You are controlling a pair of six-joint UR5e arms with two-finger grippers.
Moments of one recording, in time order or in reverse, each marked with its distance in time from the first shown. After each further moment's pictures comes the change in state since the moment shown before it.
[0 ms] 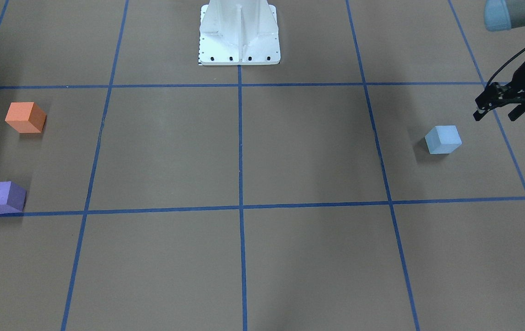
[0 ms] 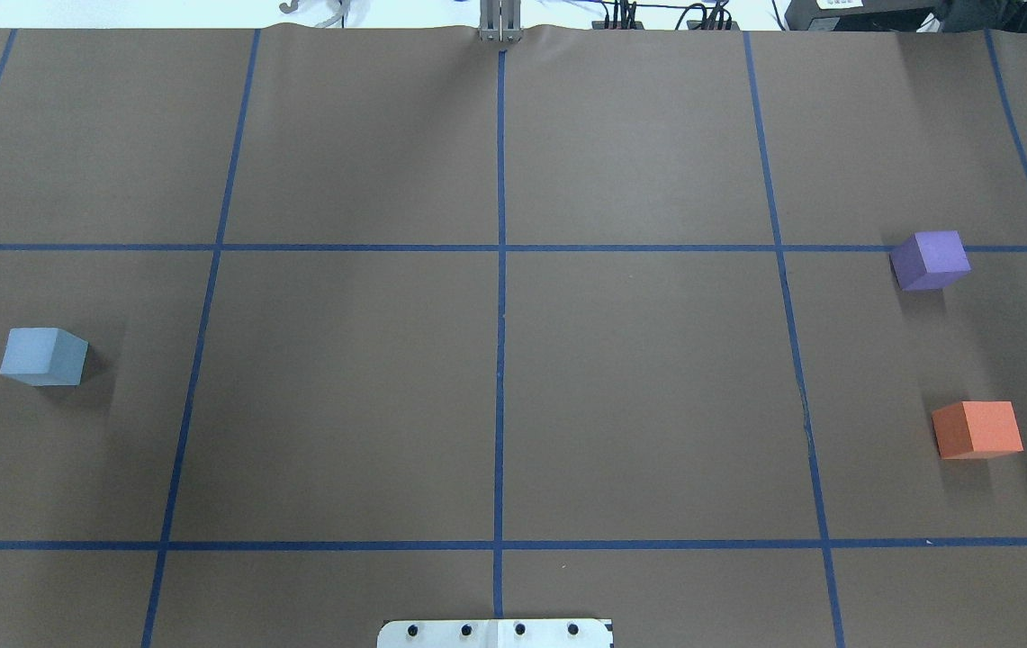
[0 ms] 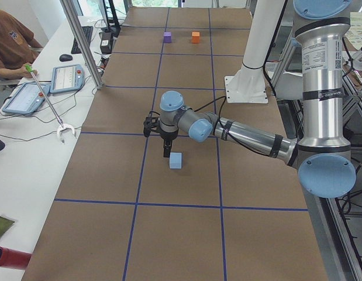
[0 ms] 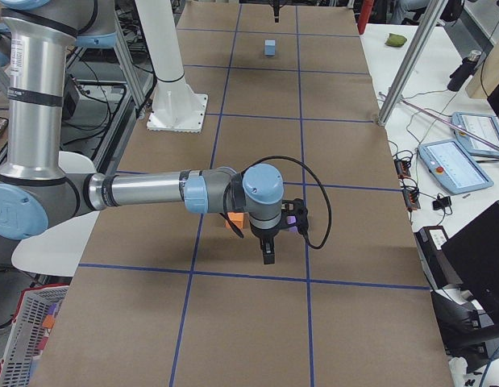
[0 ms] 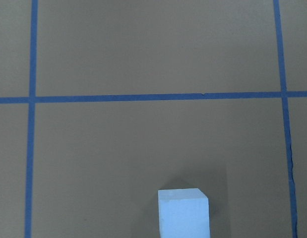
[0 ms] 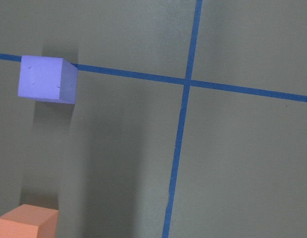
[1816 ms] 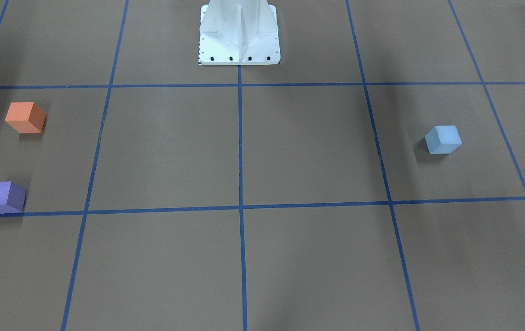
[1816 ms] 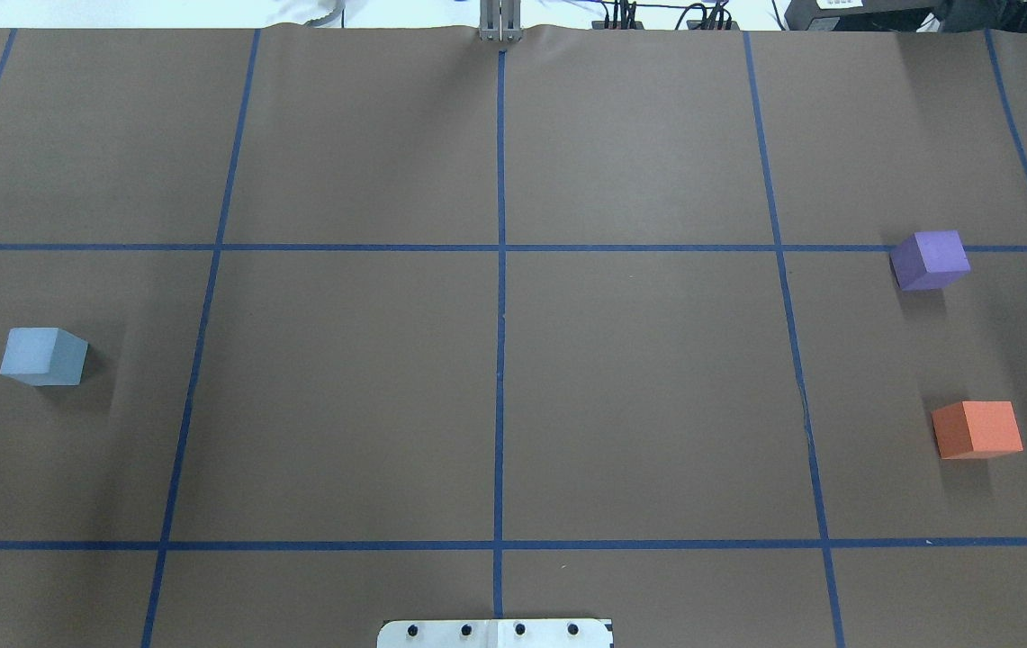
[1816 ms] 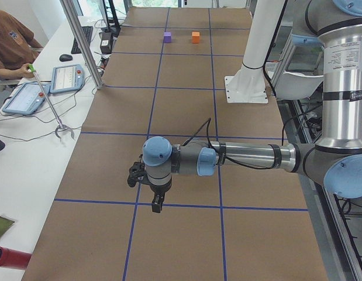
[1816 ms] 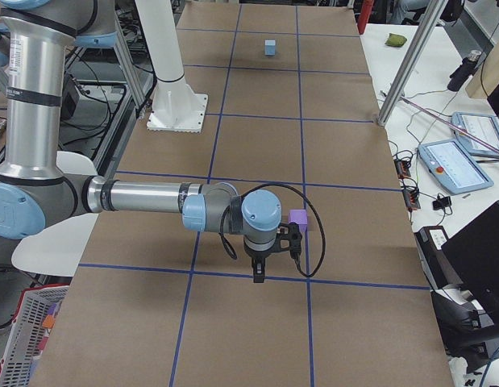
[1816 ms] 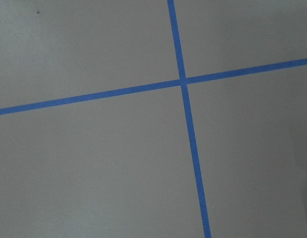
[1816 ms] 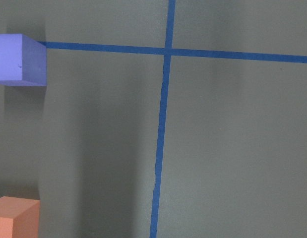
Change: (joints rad) left arm -0.481 -0.031 0.210 0.360 -0.133 0.859; right arm 0.006 -0.009 -0.096 -0.002 0.000 -0.002
